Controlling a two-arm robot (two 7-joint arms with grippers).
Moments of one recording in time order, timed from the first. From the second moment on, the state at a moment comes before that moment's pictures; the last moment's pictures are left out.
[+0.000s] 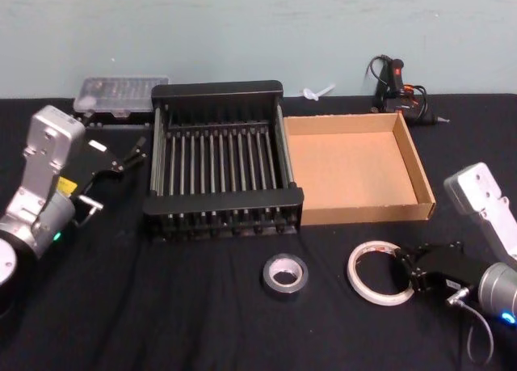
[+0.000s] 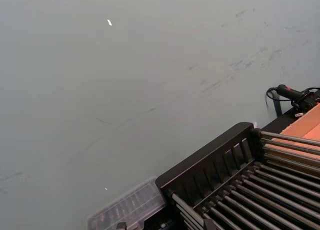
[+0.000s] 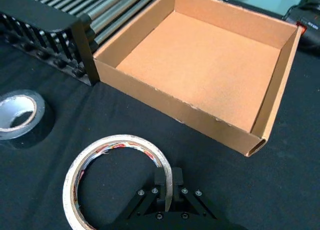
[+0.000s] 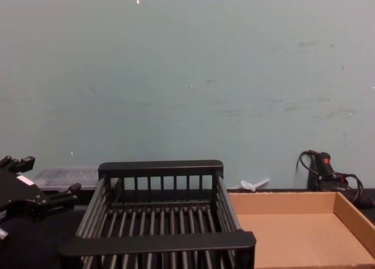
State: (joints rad) left arm -0.20 0.60 0.45 -1.41 -0.25 -0.12 0.03; right arm -0.09 0.55 -0.23 -1.75 0.27 0.51 0.33
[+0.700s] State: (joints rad) left arm -0.20 0.60 0.45 -1.41 -0.25 -0.12 0.03; right arm -0.06 0.58 -0.17 -1.81 0.28 0.42 0.33
